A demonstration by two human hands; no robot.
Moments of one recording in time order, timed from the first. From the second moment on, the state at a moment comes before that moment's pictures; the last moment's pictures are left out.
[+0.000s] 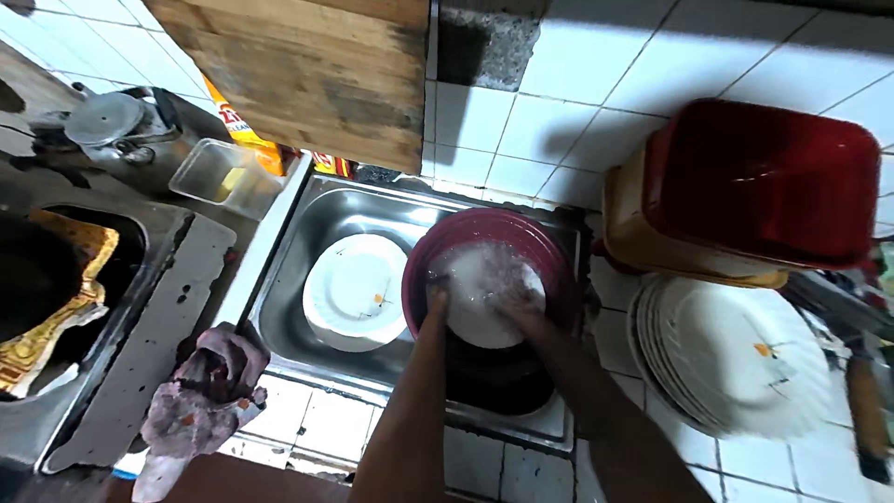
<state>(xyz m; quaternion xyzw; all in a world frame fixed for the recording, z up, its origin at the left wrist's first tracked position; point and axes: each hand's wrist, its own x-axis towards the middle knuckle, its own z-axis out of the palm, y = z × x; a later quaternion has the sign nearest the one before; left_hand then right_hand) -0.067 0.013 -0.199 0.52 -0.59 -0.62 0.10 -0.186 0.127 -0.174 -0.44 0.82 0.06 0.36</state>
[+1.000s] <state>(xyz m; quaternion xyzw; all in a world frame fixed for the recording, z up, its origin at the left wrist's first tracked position) -0.111 0.086 -0.167 0.34 -0.16 -0.86 0.34 -0.144 0.234 -0.047 -0.14 0.83 -0.52 0.14</state>
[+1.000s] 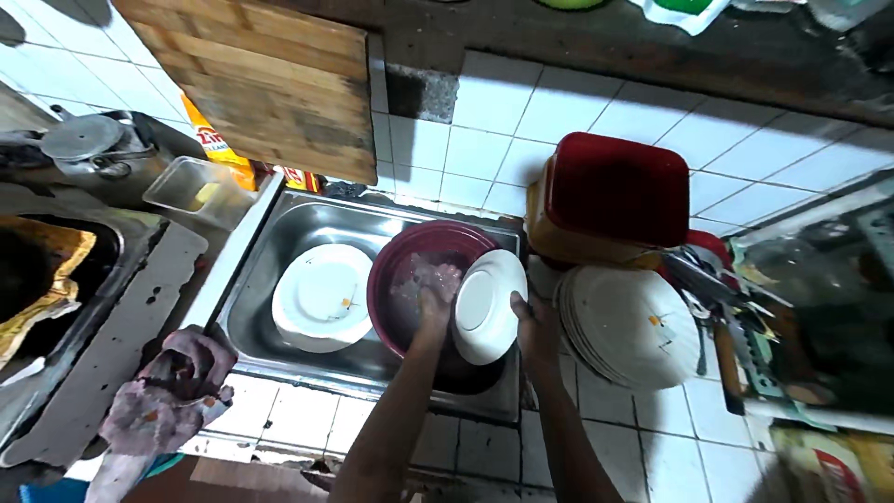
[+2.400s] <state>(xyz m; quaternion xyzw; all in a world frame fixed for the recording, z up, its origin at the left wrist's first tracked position) 0.119 -0.045 -0.156 0.68 -0.69 -0.25 -0.04 -0.126 0.432 0.076 -0.49 0.82 -0.21 -0.20</state>
